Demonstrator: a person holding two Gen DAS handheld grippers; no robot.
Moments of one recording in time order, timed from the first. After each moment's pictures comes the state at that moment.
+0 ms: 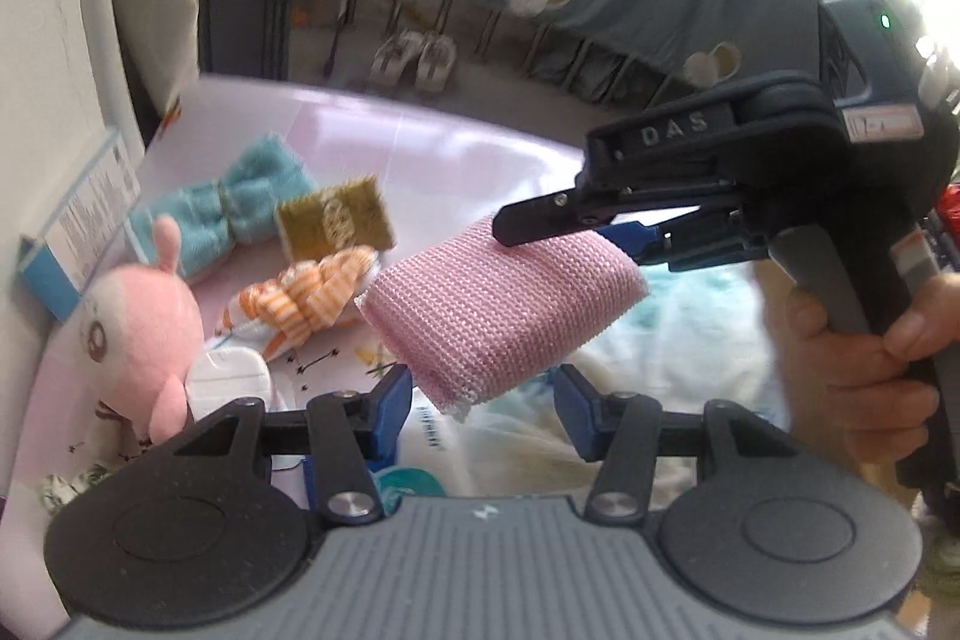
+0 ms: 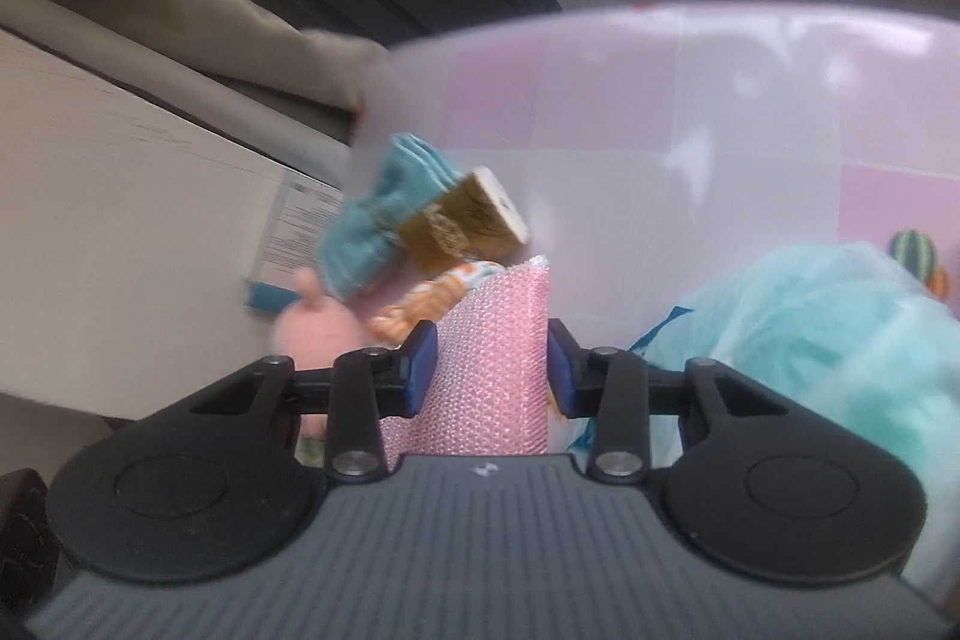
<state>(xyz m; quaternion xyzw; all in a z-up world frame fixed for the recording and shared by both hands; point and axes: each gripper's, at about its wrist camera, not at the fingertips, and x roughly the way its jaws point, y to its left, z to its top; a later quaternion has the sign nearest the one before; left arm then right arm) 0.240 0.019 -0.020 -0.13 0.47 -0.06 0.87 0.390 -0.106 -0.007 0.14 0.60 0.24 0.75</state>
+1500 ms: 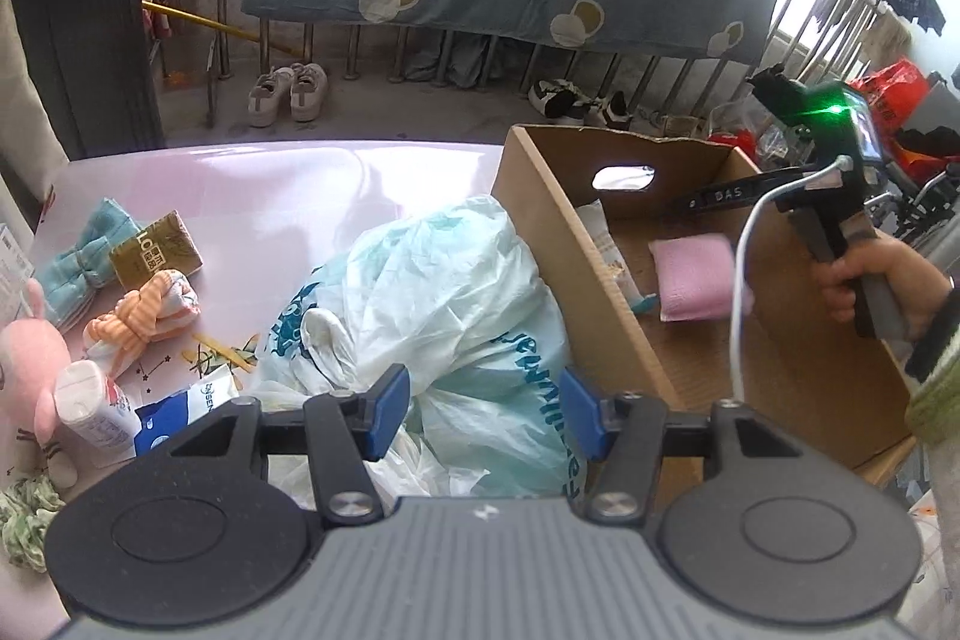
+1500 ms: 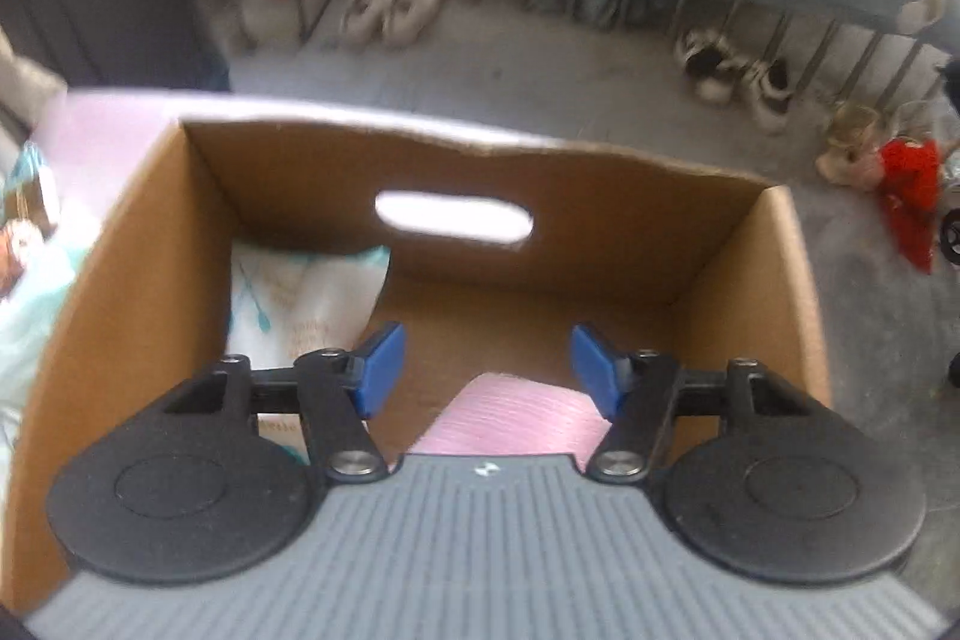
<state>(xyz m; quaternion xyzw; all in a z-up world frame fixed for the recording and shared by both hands) 0.196 -0.107 0.016 -0.05 0.45 -0.16 0.88 0.349 -0.400 0.006 -0.07 0.49 0.01 0.87</state>
